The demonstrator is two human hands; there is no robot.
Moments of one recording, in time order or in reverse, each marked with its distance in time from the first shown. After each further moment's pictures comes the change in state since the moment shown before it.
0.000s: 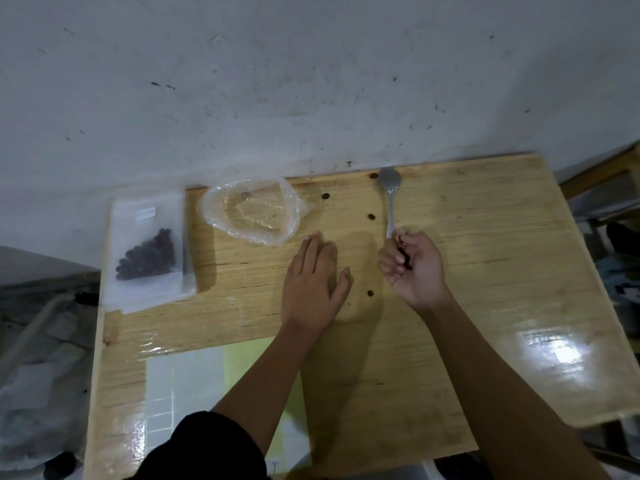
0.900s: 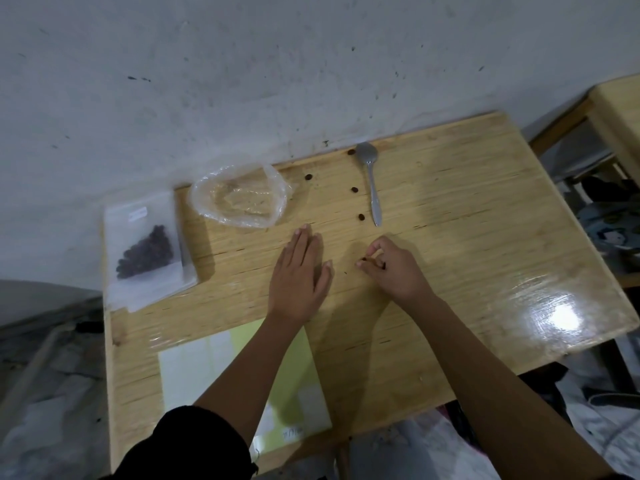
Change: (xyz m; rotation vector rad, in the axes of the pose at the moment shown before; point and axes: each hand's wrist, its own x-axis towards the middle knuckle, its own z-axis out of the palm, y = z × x) left_hand -0.026 -0.021 -0.009 -0.003 -0.056 0.178; right_hand -0.048 0.044 -0.022 -1.420 0.224 -0.208
